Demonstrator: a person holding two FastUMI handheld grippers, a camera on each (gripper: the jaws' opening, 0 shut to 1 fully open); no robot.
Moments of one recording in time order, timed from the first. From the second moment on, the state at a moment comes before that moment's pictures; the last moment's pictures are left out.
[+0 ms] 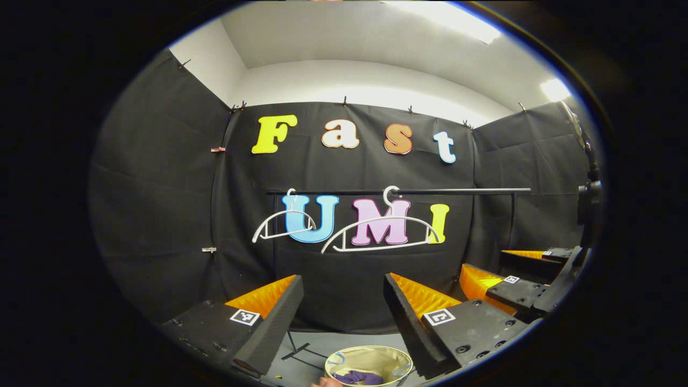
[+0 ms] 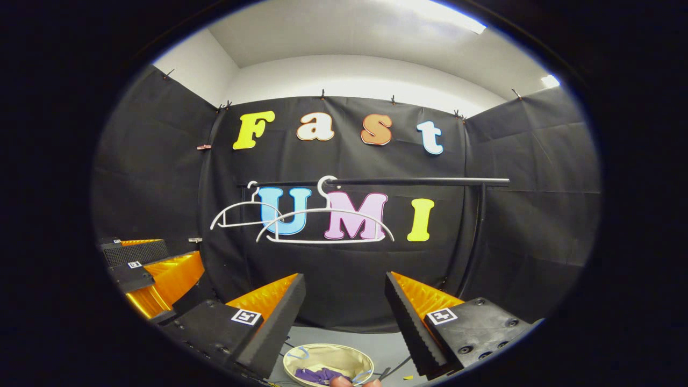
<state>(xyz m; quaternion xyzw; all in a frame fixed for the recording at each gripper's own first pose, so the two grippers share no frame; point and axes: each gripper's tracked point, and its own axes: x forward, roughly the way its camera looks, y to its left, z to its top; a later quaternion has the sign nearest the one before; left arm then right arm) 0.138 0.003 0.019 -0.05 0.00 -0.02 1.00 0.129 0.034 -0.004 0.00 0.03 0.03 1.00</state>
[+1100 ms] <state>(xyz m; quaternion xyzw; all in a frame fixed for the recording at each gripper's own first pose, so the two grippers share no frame) 0.136 0.002 0.015 -0.05 0.01 -0.02 1.00 0.125 0.033 -0.004 -0.01 0.03 0.02 1.00</state>
